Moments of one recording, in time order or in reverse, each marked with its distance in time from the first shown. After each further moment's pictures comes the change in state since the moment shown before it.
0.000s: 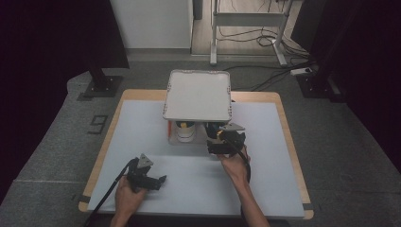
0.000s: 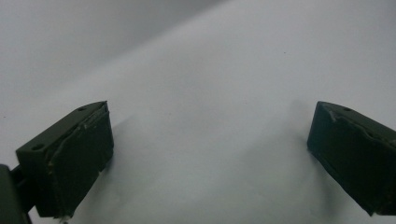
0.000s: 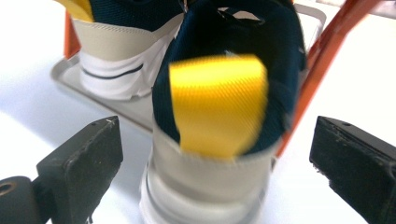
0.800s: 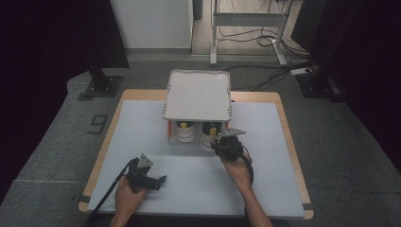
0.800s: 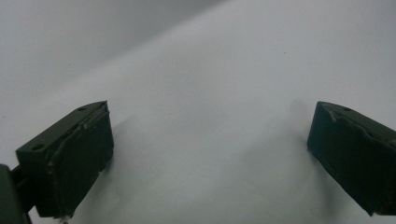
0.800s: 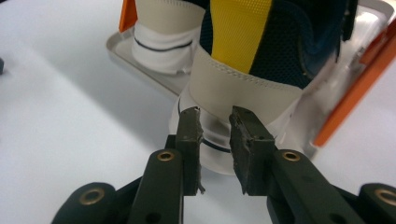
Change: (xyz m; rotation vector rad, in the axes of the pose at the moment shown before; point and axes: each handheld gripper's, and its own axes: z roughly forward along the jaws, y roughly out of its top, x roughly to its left) left arm 0.000 0.000 0.000 0.000 0.000 -0.001; right arm 0.002 -0.011 -0.004 0.017 0.165 -0.085
